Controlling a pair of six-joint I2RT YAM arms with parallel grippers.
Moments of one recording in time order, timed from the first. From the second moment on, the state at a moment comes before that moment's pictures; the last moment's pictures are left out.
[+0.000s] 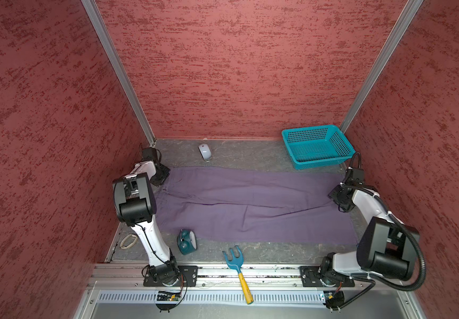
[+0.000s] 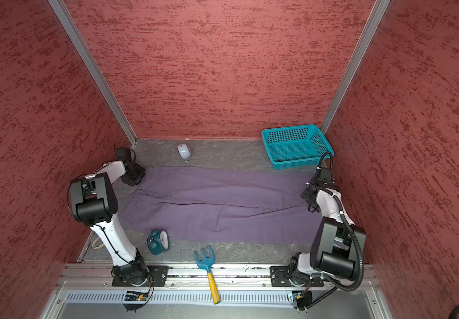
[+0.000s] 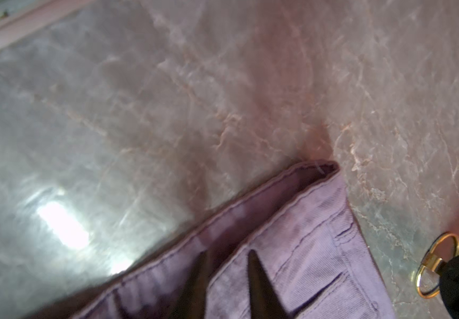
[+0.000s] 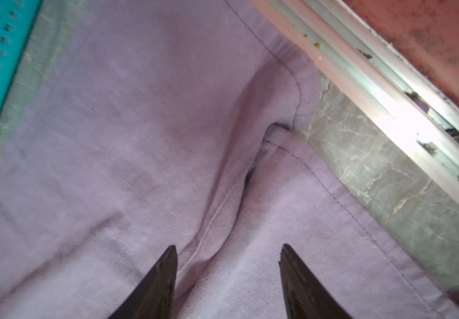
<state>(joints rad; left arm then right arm) 0.29 1.97 1.37 -0.57 0.02 -0.78 -0.34 1.41 0.91 -0.65 0.05 0.53</state>
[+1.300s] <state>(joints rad) 0.07 1.77 1.23 -0.63 -0.05 -0.76 -0.40 1.22 0.72 -0.67 -0.01 0.52</state>
